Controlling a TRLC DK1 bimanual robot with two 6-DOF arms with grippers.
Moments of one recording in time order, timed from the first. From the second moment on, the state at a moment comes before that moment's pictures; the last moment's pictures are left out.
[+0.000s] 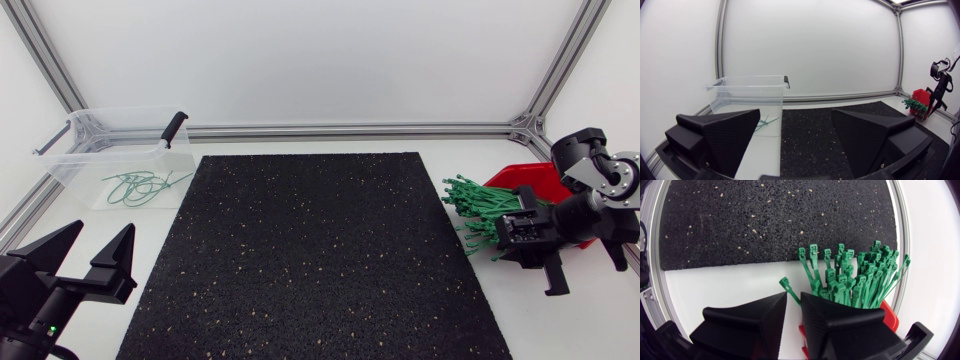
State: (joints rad) left arm -0.02 0.07 0.02 0.00 0.07 -0.01; right arm -0.18 1.42 0.77 -0.64 -0.07 -1.71
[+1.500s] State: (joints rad) left arm -0.02 0.08 0.02 0.00 0.07 -0.01; right arm 0.00 1.01 1.21 -0.89 -0.34 -1.16
